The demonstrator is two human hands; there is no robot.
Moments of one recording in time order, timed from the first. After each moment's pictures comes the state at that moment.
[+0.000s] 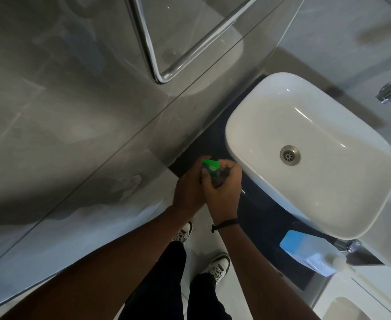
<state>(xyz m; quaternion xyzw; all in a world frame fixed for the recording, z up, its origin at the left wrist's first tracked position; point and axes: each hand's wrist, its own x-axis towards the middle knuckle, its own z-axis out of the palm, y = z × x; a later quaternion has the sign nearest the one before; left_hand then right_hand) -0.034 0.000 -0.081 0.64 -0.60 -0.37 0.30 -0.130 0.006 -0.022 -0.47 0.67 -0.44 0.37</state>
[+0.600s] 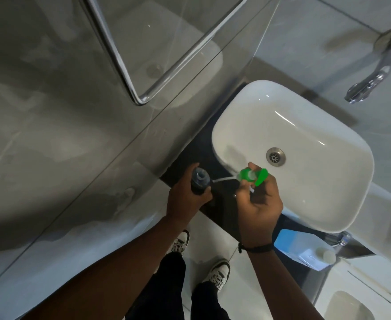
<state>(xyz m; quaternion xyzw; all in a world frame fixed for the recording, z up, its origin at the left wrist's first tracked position) -0.039 0.003 -0.092 0.65 -0.57 -0.38 0.32 -0.188 0.028 0.029 -0.44 0.62 -0.59 0.27</state>
